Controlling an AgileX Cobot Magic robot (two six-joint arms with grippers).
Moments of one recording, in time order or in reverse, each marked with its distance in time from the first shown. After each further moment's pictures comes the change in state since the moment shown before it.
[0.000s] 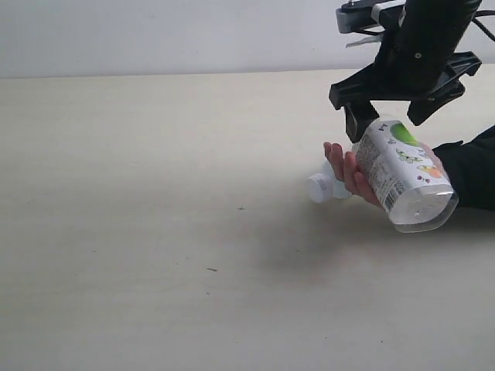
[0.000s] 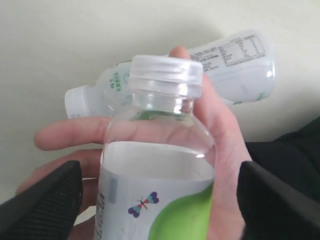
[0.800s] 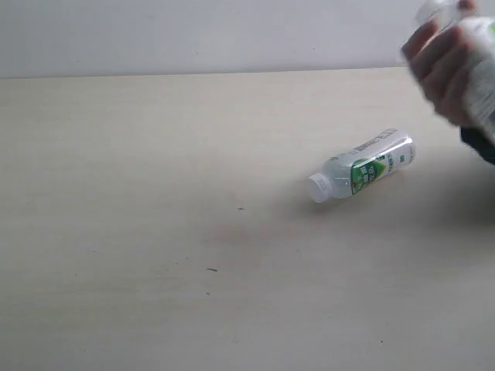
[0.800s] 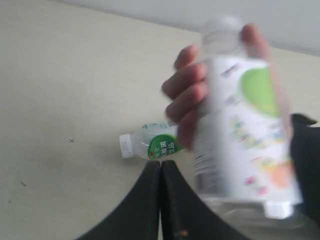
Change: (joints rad) left arm 0.000 0.000 0.000 0.000 0.000 0.000; right arm 0.000 -1.007 0.543 0.055 -0.287 -0.052
